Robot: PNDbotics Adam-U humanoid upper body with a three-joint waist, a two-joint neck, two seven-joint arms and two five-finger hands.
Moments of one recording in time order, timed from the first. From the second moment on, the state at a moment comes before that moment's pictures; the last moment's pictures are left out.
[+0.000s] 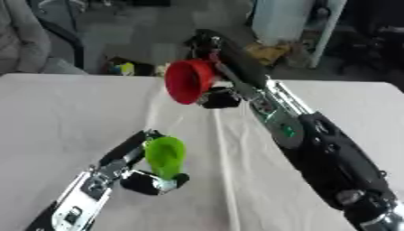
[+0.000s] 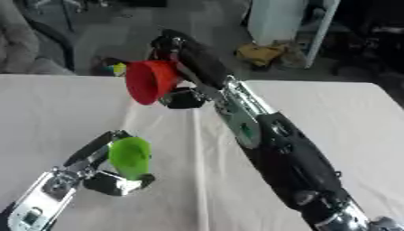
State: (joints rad) left arm -0.63 0.21 -0.41 -1.30 -0.34 -0.31 -0.28; right arm -0.92 -0.26 0.35 -1.23 0.86 -0.46 -0.18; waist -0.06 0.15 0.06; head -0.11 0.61
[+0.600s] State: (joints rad) left arm -0.63 0.21 -0.41 -1.30 -0.34 -0.31 -0.29; right arm -0.92 -0.26 0.35 -1.23 0.93 -0.49 -0.22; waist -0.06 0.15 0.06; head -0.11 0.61
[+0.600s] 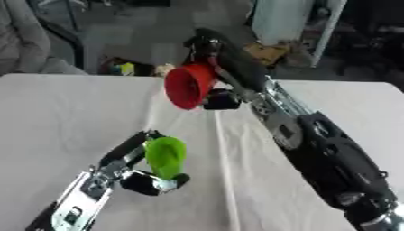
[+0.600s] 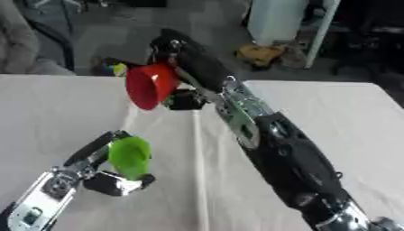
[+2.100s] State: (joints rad) left arm -0.63 0.22 -0.41 -1.31 -0.34 -0.30 -0.29; right arm -0.92 -0.26 0.36 -1.25 1.11 -0.52 -0.28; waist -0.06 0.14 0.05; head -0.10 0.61
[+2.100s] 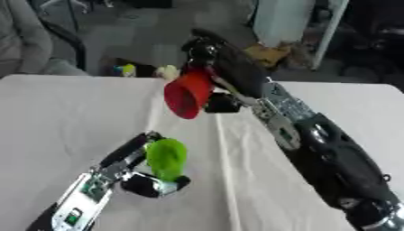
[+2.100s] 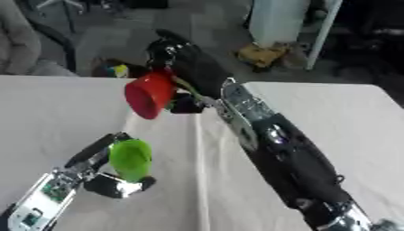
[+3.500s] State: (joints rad) left arm -0.63 0.22 -0.41 -1.31 -0.34 -0.30 -0.29; right arm -0.93 -0.26 0.37 -1.27 1.19 -0.53 -0.32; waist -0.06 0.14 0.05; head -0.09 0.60
